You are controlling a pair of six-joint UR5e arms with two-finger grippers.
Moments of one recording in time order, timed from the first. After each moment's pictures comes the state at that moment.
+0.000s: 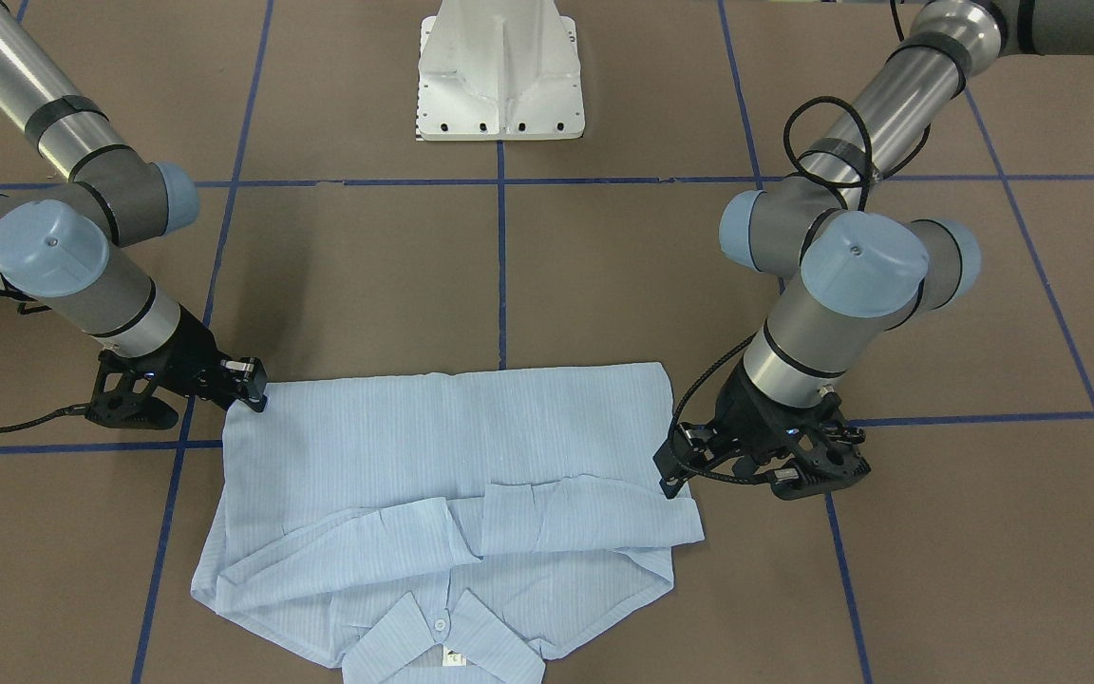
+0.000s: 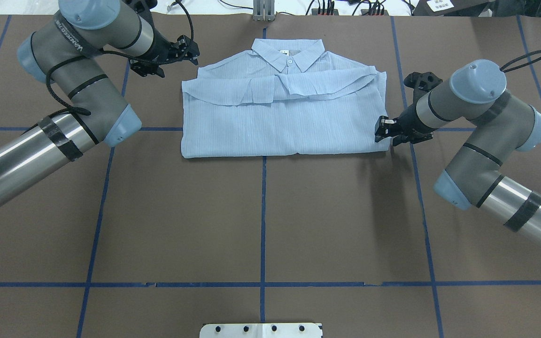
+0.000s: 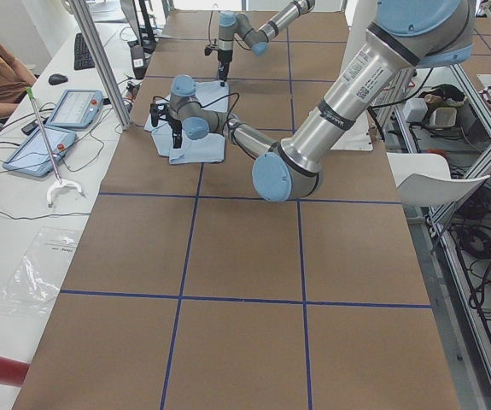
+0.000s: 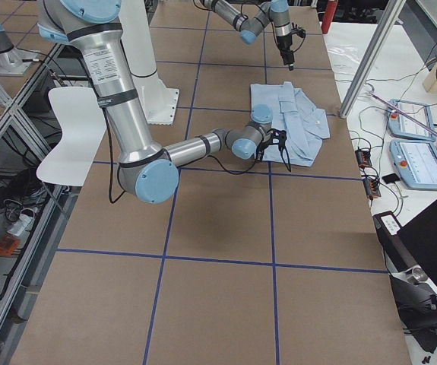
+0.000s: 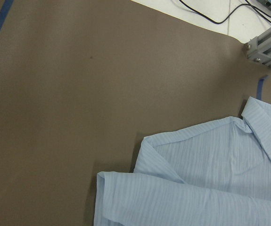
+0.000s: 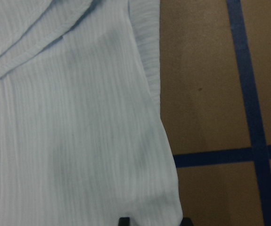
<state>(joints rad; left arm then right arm) -0.89 -2.31 -1.25 -2.16 -2.00 -1.31 0.83 -1.21 1.45 -0.97 2.12 1.20</state>
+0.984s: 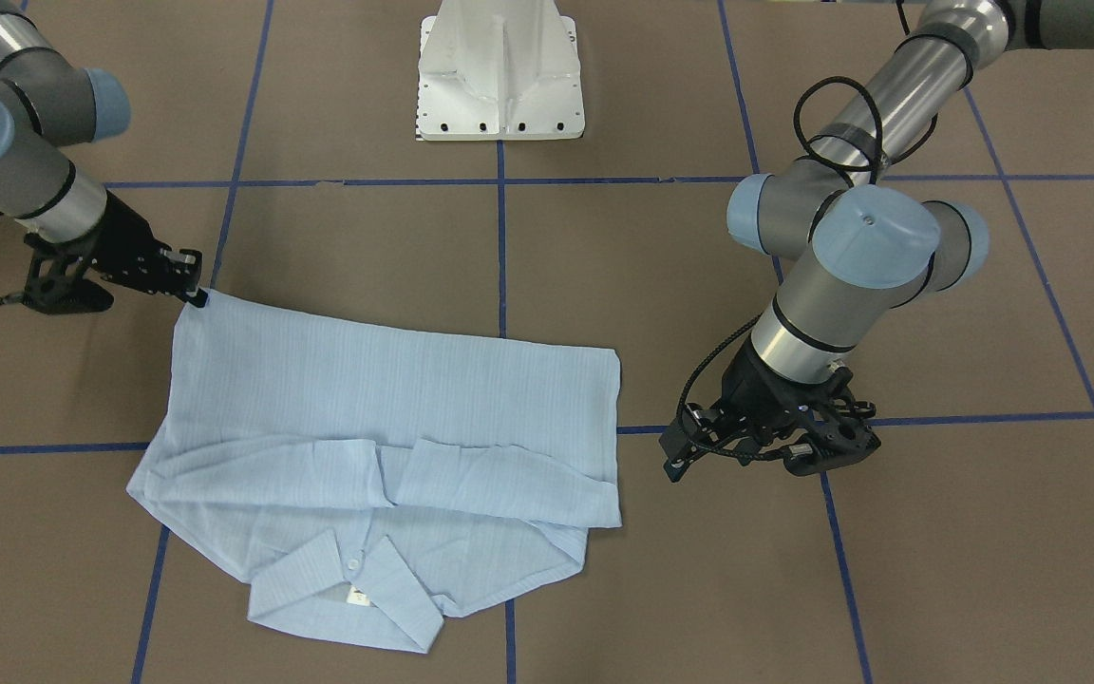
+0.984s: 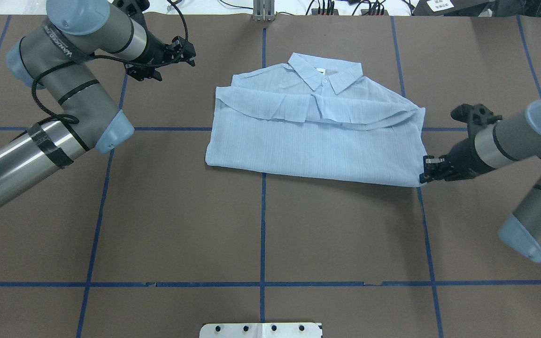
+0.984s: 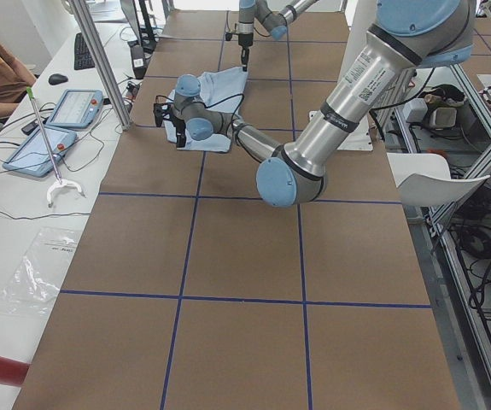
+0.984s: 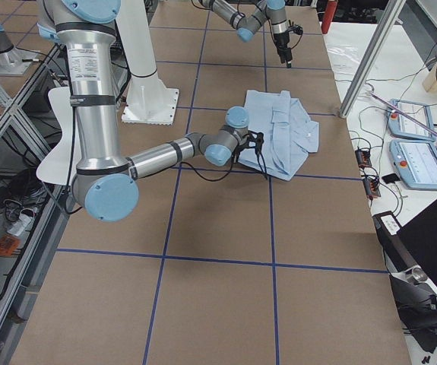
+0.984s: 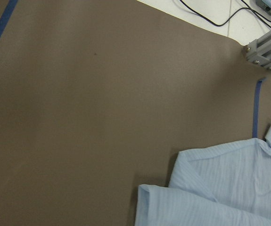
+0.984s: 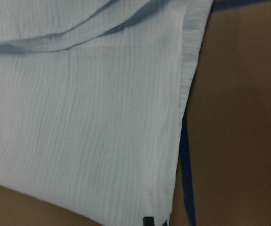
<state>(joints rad) -0.88 -2.26 -1.34 -2.16 -2.00 -1.39 0.78 -1.59 1.87 -0.97 2.21 1.21</state>
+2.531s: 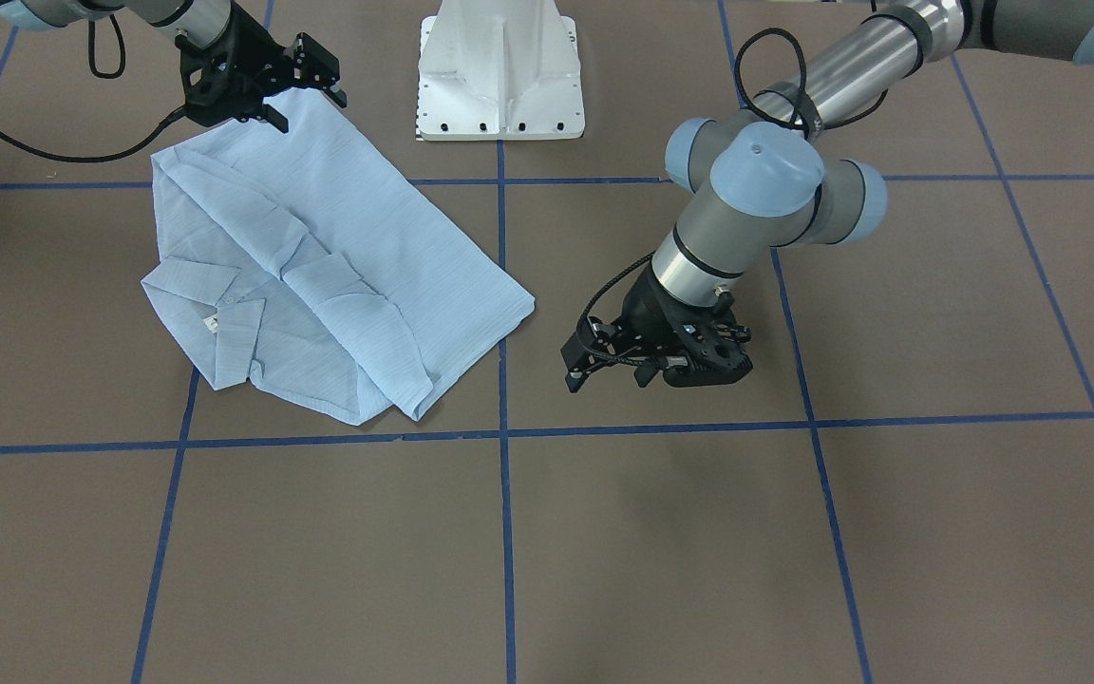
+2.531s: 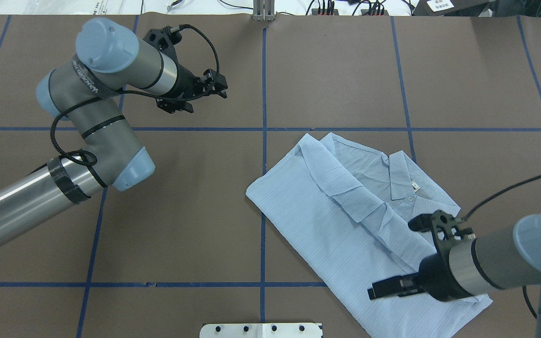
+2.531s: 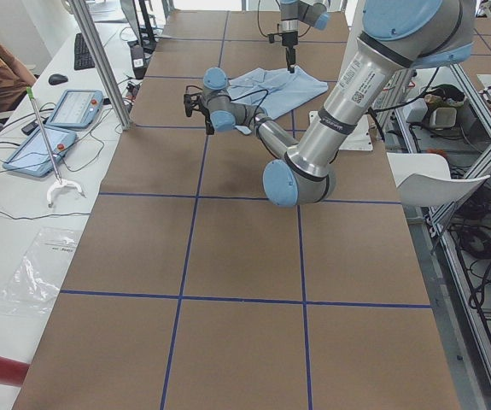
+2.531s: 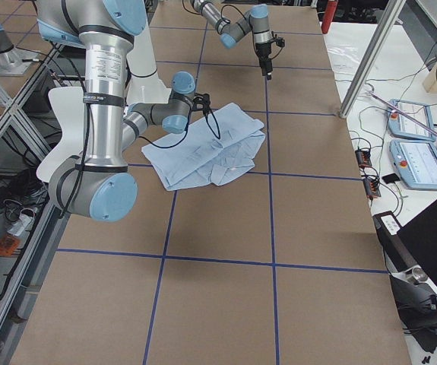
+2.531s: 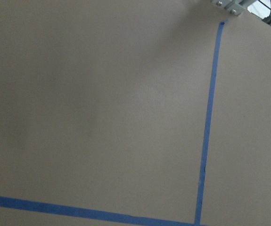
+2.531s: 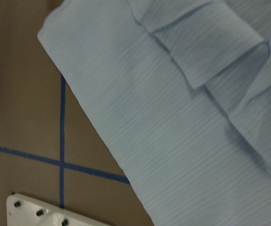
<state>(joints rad) -0.71 -2.25 -1.46 -2.15 -1.99 -1.49 0.46 -1.64 2.19 -0.95 2.03 1.37</state>
